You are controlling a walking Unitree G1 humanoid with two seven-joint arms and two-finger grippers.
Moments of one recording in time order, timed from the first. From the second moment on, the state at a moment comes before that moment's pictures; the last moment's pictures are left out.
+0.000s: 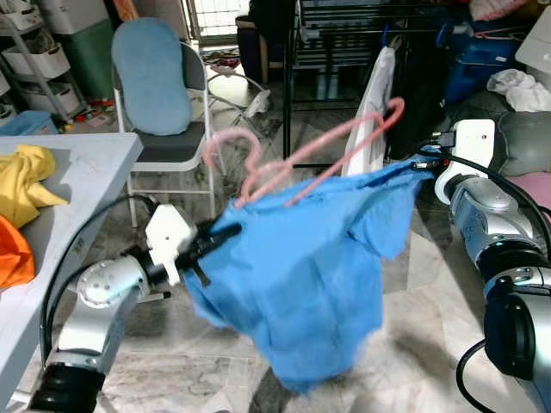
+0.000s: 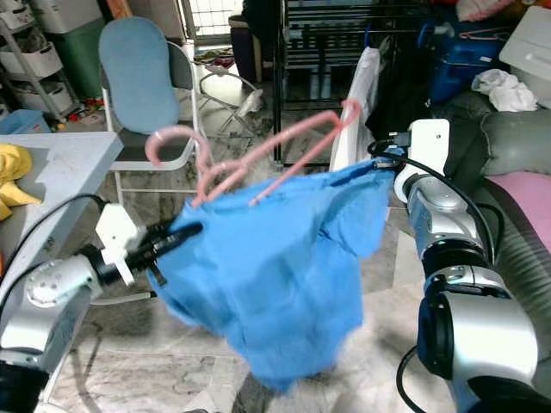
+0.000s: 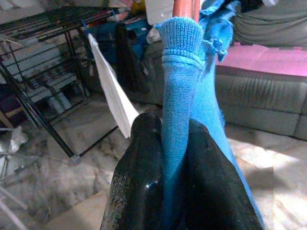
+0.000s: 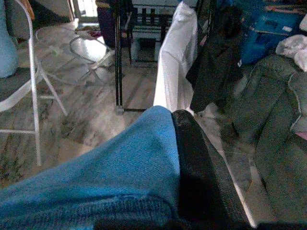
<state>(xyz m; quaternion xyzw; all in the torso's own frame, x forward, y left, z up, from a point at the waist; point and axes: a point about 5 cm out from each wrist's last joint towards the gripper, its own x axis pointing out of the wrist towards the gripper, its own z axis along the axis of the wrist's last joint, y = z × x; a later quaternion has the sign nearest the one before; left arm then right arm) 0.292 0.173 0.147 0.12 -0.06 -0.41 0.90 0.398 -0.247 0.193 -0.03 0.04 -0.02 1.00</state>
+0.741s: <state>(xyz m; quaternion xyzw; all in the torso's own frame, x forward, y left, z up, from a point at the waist) 0.277 0.163 0.139 0.11 -0.02 -0.49 0.86 0.408 -0.243 0.233 -0.03 -0.01 -0.02 1.00</state>
